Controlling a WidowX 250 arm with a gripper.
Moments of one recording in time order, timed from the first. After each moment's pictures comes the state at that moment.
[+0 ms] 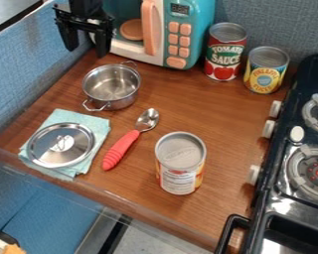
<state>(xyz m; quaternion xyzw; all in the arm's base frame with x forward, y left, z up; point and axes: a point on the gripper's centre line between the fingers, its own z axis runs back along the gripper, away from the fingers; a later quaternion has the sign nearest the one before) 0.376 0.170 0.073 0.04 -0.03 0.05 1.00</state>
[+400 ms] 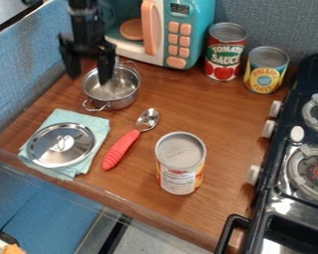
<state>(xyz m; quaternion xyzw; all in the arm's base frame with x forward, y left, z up) 0.341 0.140 0.040 -0.01 0.04 0.04 1.00</state>
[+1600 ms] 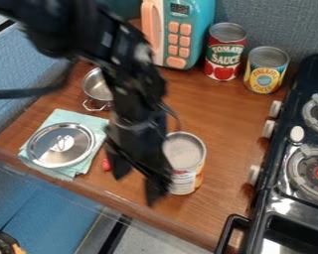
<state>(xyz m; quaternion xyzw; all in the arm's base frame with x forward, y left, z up) 0.215 -0.033 0.030 -0.01 -0.02 -0.15 0.99</state>
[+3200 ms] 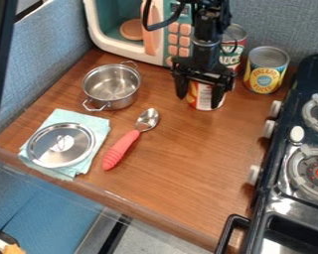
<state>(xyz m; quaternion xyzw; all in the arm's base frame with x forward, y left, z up) 0.422 -0.012 0.012 0.01 -0.04 0.01 1.00</state>
